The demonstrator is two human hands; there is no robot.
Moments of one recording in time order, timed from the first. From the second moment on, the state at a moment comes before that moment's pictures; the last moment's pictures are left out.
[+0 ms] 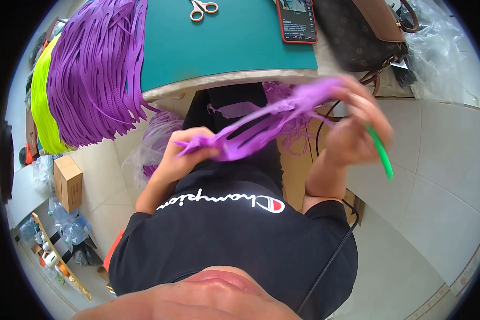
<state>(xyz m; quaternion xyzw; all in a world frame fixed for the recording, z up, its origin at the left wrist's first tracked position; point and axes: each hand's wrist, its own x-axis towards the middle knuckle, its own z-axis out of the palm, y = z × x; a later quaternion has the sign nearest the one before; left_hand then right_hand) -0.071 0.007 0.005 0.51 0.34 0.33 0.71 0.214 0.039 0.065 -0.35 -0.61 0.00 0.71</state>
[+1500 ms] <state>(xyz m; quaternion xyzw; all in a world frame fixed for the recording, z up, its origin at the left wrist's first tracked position) -0.059 0.017 -0.004 0.20 0.39 0.58 0.68 0.110 0.017 0.002 -0.35 -0.82 0.08 0.45</state>
